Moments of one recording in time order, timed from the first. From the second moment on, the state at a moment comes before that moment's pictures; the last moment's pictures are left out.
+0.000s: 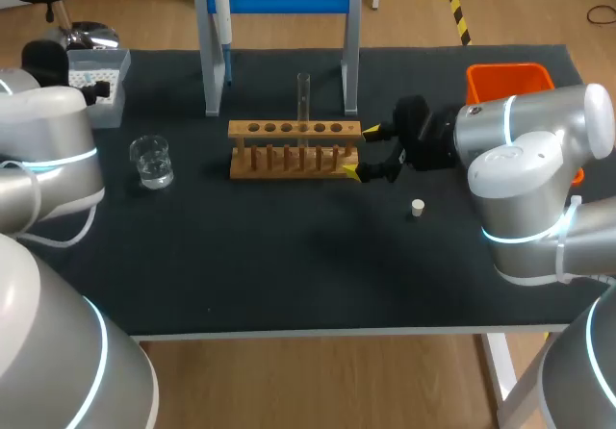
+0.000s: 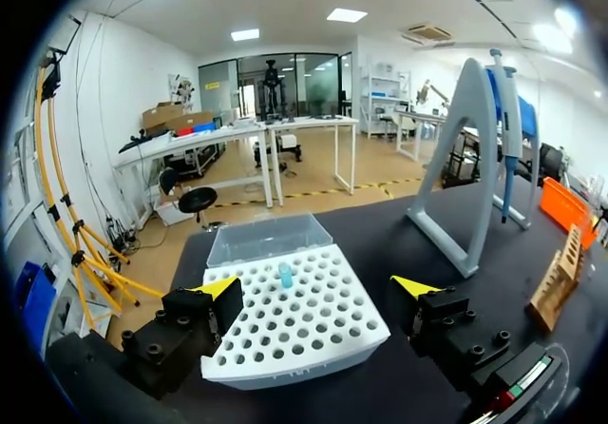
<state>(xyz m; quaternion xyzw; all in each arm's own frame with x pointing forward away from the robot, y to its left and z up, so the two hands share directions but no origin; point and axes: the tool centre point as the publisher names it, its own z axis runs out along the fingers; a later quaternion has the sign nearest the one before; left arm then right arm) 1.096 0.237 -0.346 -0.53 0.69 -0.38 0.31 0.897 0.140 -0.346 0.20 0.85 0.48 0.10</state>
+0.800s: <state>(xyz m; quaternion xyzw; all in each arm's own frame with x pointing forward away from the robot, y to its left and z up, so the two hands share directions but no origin) 1.118 0.240 -0.352 -0.53 0.69 -0.38 0.31 0.897 0.140 -0.346 0.20 0.85 0.48 0.10</state>
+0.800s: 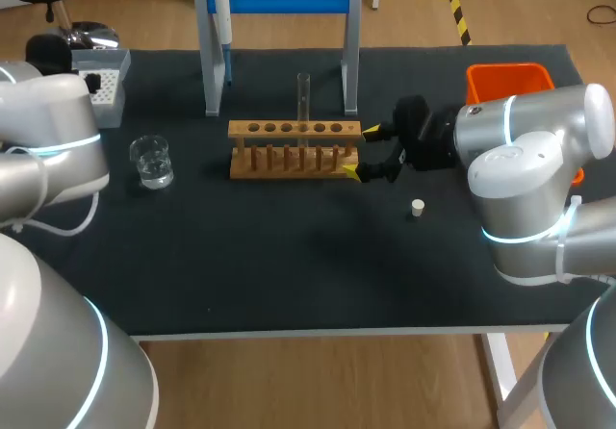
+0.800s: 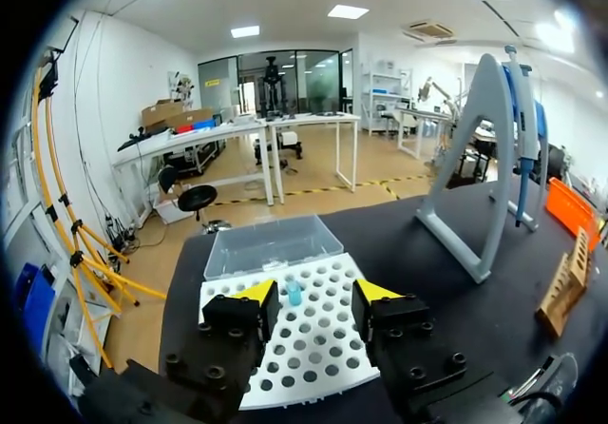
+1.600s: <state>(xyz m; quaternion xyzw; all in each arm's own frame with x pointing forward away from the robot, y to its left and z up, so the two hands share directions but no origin) 1.132 0.248 -0.355 -0.54 0.69 -0.37 0.31 0.897 0.140 -0.346 0.20 0.85 0.48 0.10</state>
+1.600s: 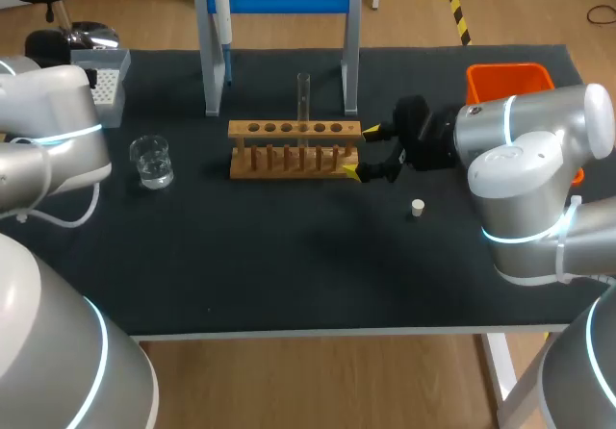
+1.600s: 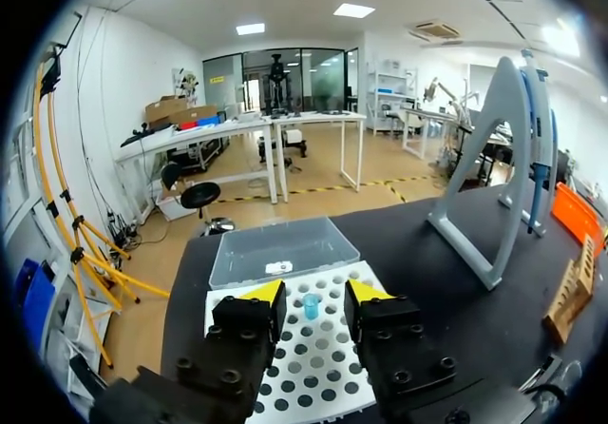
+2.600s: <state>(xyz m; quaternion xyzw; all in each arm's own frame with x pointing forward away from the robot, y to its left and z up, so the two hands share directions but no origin) 1.137 0.247 -0.365 -0.54 0.69 -0.37 0.30 0.897 0.140 -0.346 0.20 0.85 0.48 0.10</state>
